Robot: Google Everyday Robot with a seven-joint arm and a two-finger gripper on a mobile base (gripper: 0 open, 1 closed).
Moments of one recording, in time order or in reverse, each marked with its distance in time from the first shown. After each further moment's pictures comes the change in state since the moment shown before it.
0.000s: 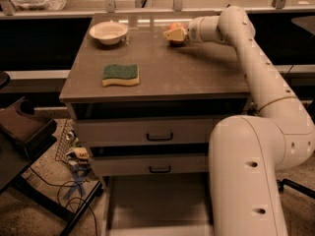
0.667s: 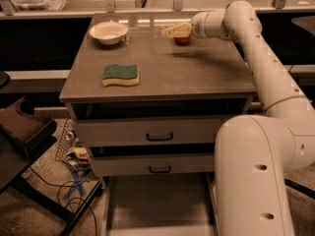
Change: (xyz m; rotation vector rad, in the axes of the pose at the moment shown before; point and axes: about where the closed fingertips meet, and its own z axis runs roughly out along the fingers) arm -0.020 -0.001 -0.019 0.007 -0.030 -0.012
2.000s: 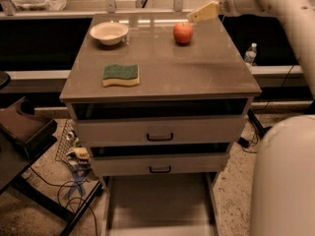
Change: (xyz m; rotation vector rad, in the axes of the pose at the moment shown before) arm -0.067 -0.028 -0.125 0.226 0.052 -0.284
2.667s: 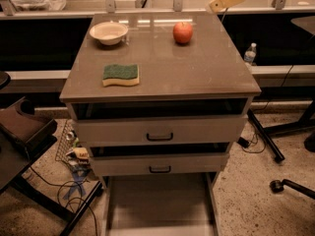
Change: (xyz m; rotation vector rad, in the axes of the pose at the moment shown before) arm -0.052 0.015 -0.119 0.023 0.024 -0.195
